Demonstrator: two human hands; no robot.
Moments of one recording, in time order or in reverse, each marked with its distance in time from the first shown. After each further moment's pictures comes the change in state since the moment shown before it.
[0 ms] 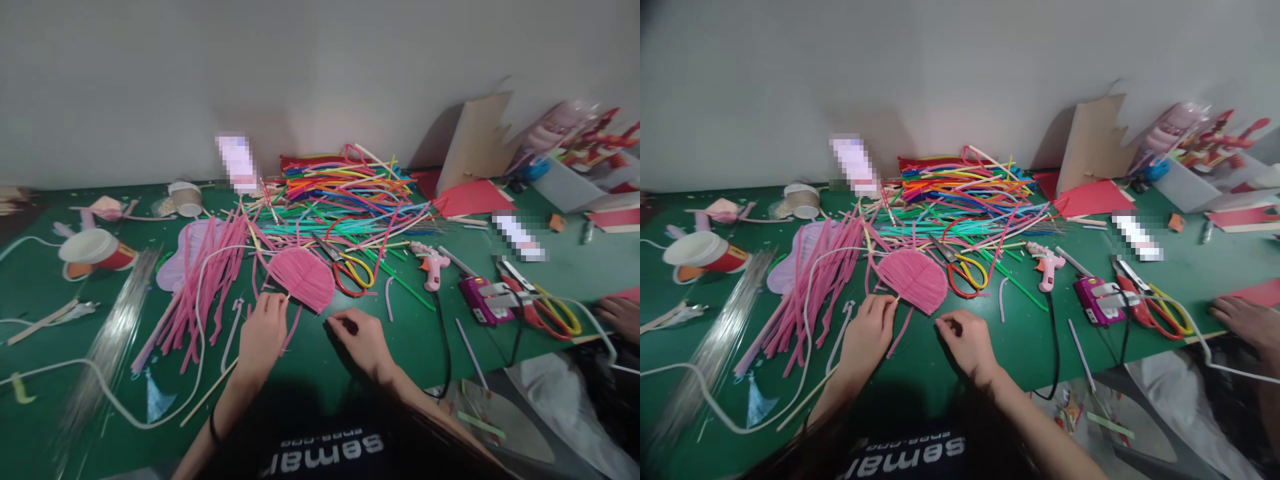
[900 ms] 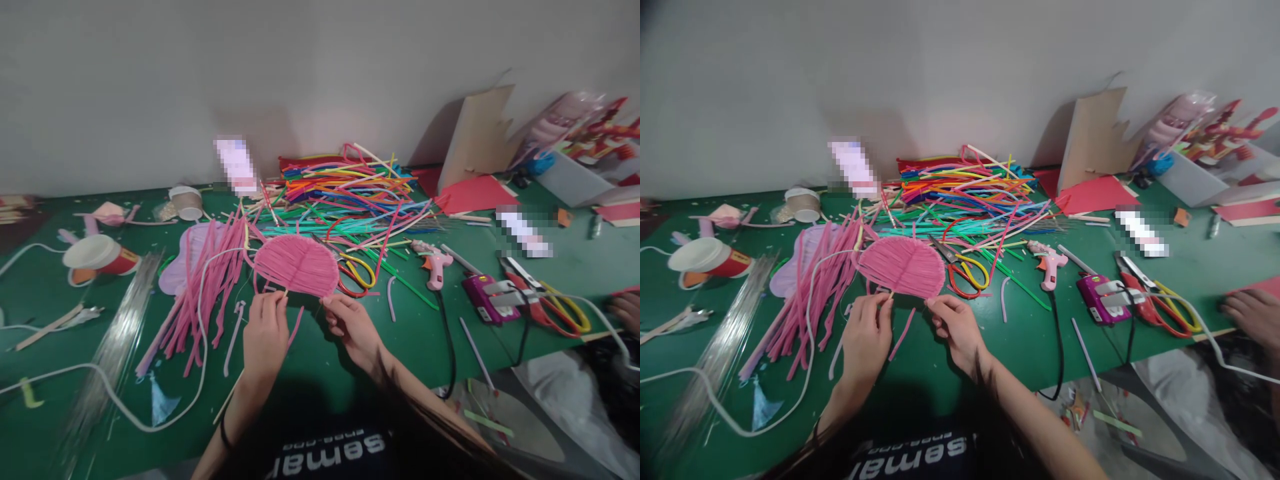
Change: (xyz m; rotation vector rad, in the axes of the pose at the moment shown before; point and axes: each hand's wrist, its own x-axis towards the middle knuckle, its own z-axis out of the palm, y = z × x) left_hand 0.004 0.016 -0.010 -0.142 0.223 -0.034; right_hand 0.024 -0.032 0.018 0.992 -0.073 0.391
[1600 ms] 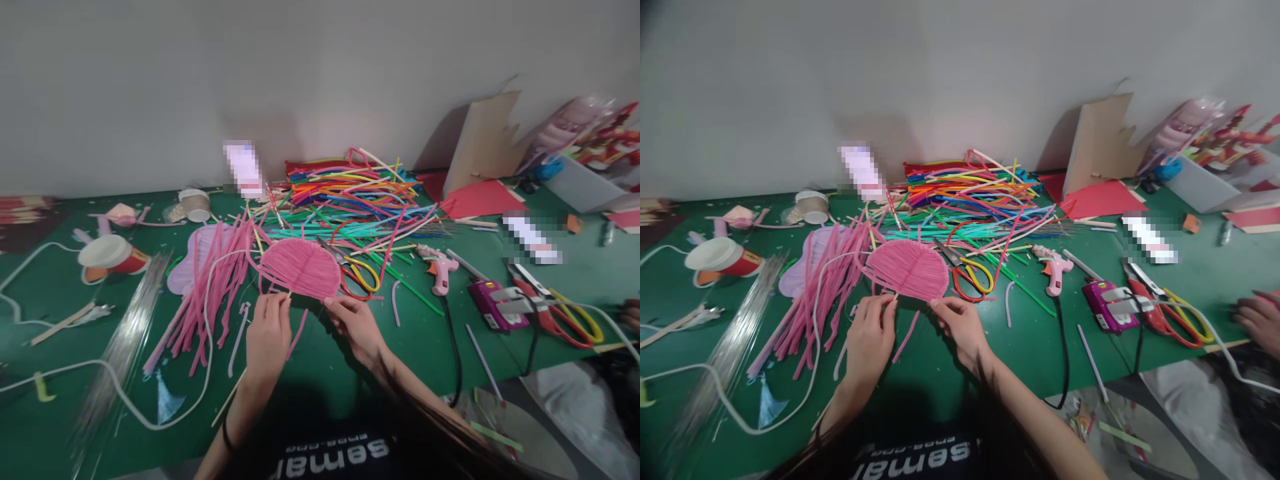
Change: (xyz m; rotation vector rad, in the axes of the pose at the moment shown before) left_hand 0.000 -0.005 0.000 -0.014 -0.024 -0.063; right_hand 0.007 0.000 -0.005 -0.264 0.036 -0.063
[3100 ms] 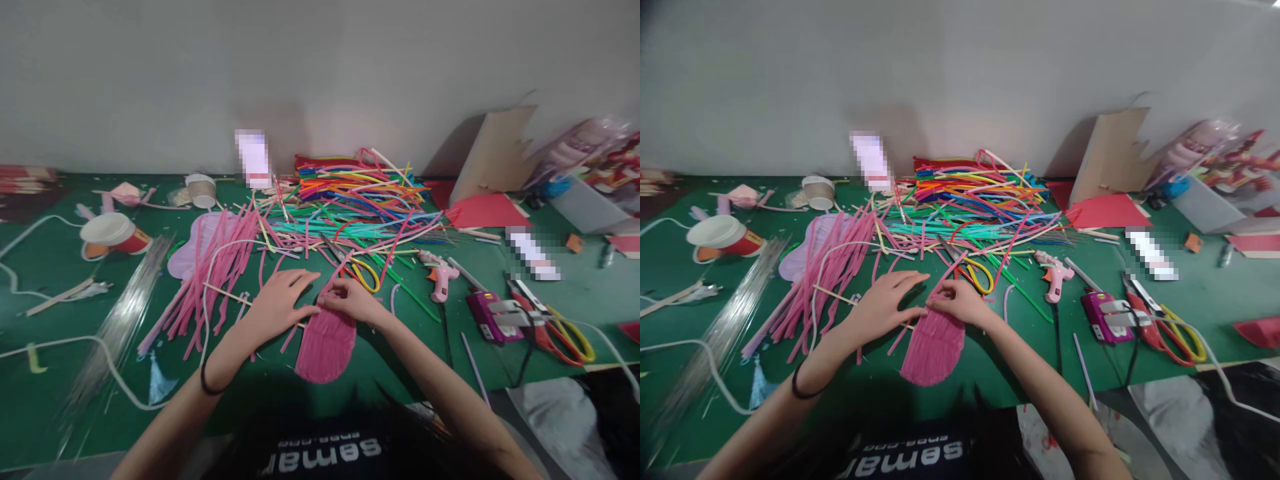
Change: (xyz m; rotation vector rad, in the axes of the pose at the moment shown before) left_hand 0.048 -0.009 0.000 -0.108 -0.527 0.337; right_hand 0.046 -0.028 -0.026 -0.553 -0.471 -0.168
